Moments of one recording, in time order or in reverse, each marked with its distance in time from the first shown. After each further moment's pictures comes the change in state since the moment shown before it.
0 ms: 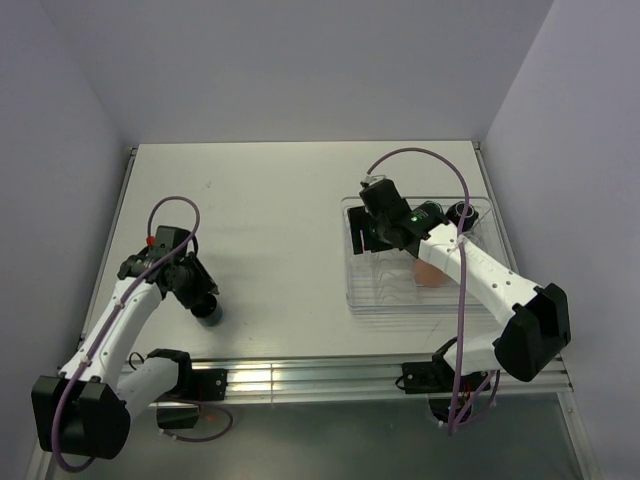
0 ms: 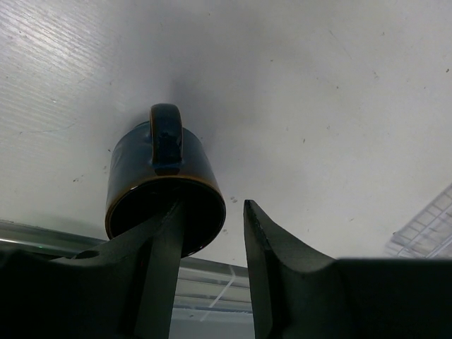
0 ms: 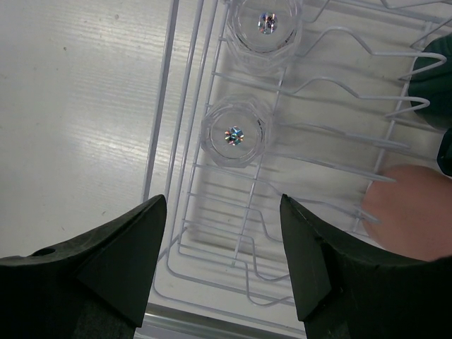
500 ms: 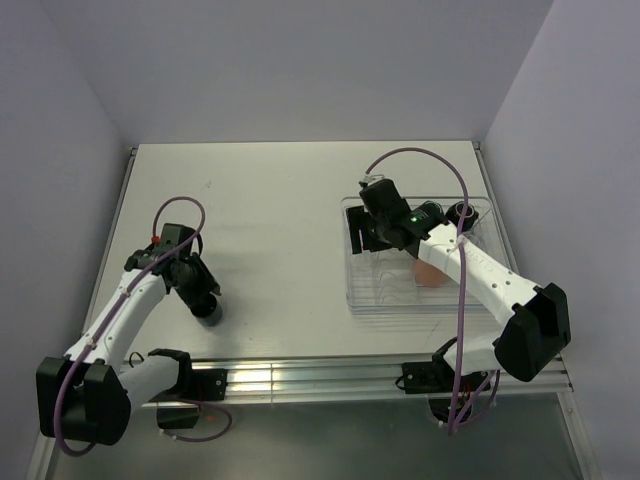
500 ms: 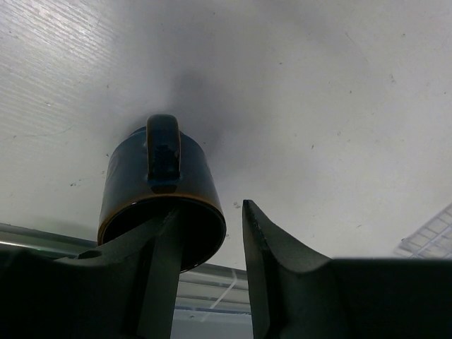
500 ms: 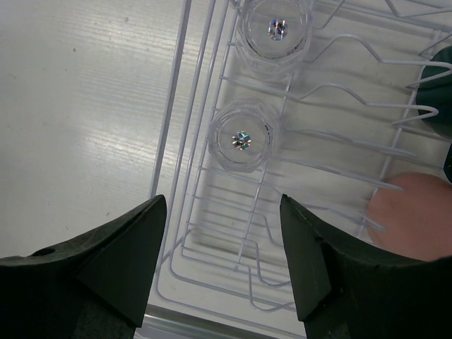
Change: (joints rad) left arm -0.009 0.073 -0.001 0.025 -0.004 -0.010; right arm 0.000 0.000 -0.007 0.022 -0.017 -0.009
